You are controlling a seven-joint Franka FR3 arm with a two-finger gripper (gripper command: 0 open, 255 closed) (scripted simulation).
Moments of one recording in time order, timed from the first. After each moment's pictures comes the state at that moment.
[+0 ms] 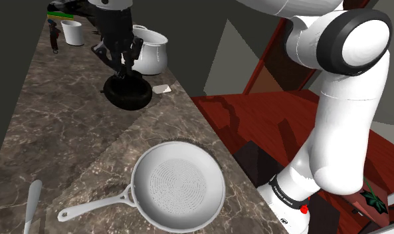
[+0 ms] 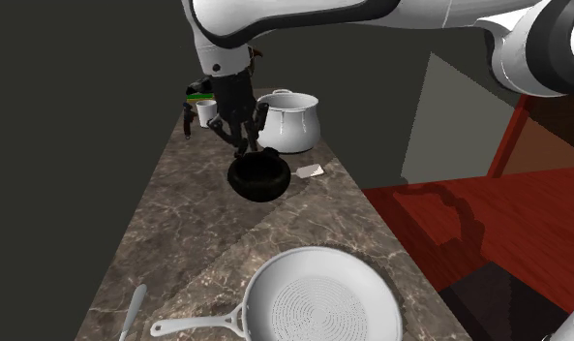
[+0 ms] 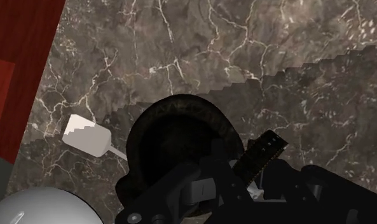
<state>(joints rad) 0.28 0.46 0.49 -1.23 -0.31 1.53 0.56</state>
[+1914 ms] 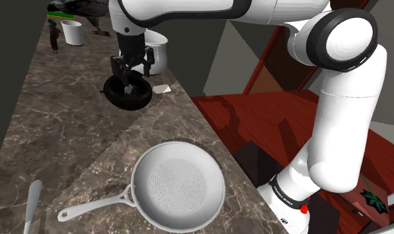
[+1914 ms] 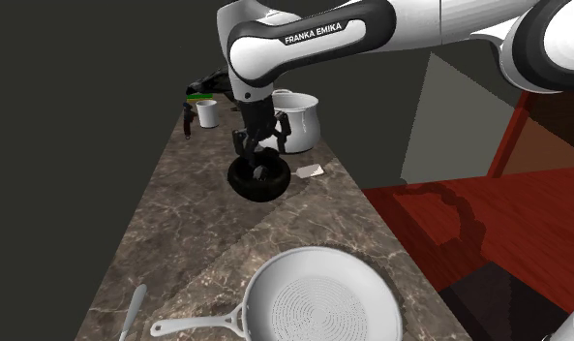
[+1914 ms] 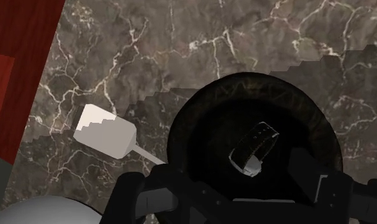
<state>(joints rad) 0.16 0.46 0.45 -1.40 -0.32 1.71 0.46</state>
